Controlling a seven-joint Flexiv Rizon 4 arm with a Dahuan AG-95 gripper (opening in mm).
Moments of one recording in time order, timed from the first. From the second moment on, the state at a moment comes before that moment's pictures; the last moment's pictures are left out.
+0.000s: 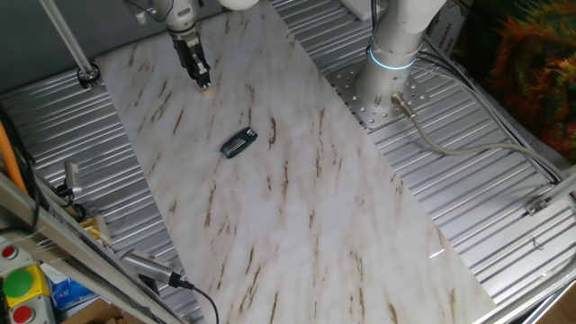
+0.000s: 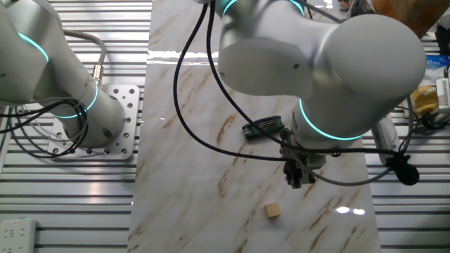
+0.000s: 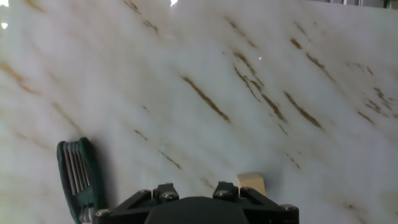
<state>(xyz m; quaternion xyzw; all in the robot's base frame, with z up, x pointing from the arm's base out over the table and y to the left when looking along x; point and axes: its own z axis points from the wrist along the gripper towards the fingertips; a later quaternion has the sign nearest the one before) 0.497 -0.168 0.129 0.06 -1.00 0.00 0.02</state>
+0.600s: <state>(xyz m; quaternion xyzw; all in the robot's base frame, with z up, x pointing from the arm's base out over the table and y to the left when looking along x) 0.498 -0.168 0.128 0.02 -1.00 -0.05 0.00</state>
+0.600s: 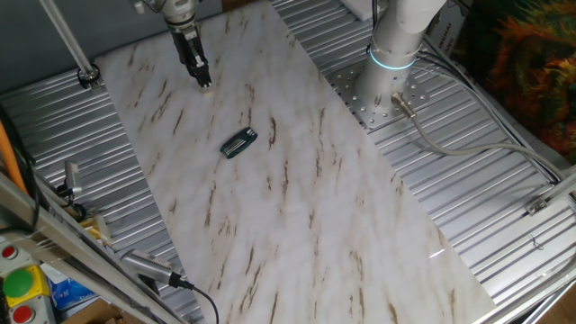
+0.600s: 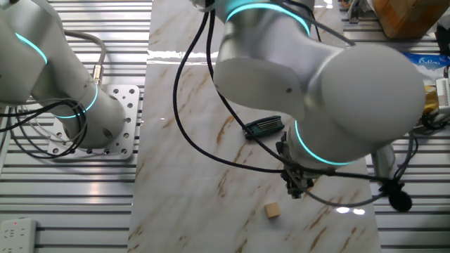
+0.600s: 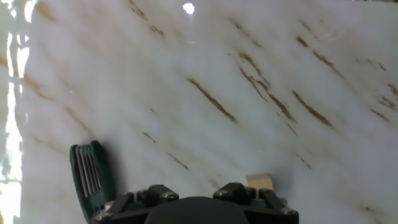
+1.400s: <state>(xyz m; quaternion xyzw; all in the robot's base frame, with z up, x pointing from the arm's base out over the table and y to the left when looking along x) 0.497 -0.171 0.127 -0.02 -1.00 0.00 0.01</state>
